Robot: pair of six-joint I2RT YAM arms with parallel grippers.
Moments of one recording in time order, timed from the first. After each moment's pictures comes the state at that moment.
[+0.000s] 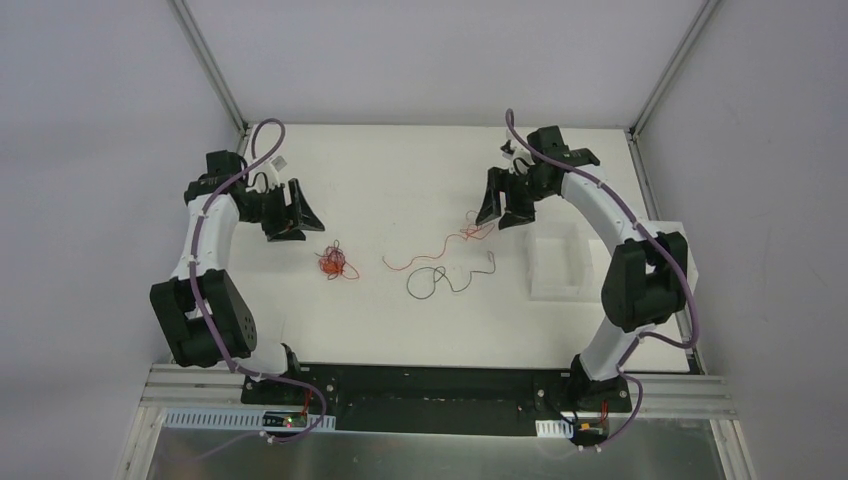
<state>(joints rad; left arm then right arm) 0.28 1.47 1.21 -0.93 0.70 -0.01 0.29 1.75 1.49 -0.89 -0.55 0.24</state>
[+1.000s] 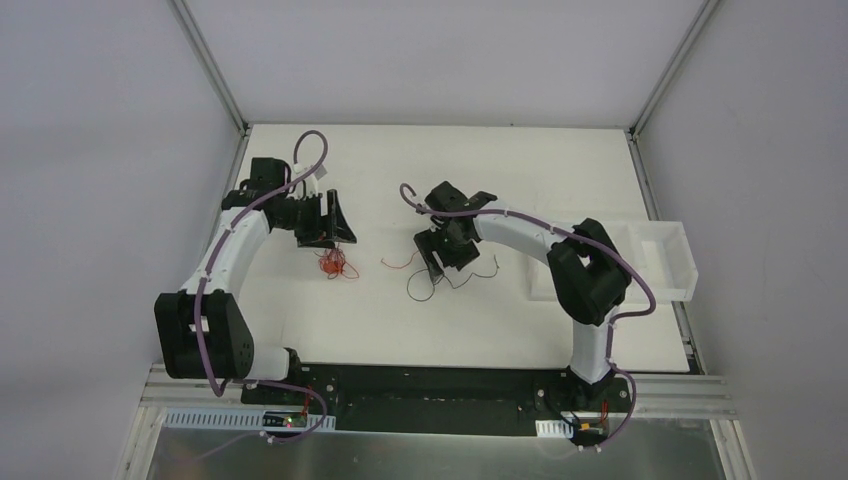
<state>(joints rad) 0.02 1.39 1.08 -0.78 0.65 -0.12 0.76 1.91 1.41 -0.77 -0.14 0.19</state>
